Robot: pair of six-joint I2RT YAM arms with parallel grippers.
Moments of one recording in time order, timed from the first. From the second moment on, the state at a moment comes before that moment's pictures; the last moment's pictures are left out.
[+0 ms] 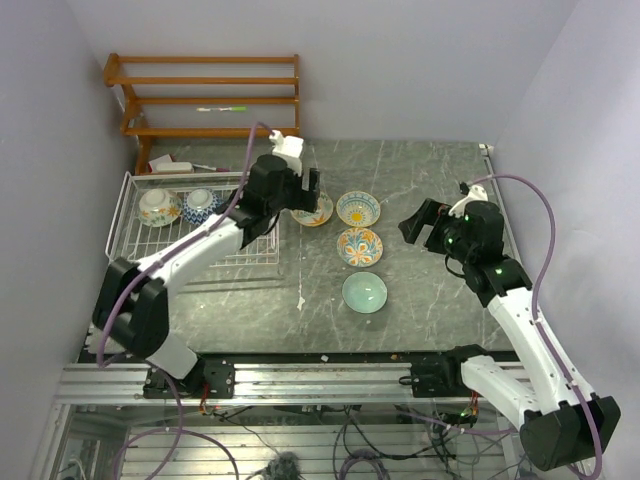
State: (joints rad) left arm -0.59 1.49 1.14 0.01 -0.14 -0.18; right arm 0.22 0.90 0.81 -0.38 -0.08 0.45
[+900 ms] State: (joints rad) left arm -0.69 2.03 1.41 -0.15 -0.05 0.05; right arm 0.21 0.91 0.77 -0.39 -0.05 0.45
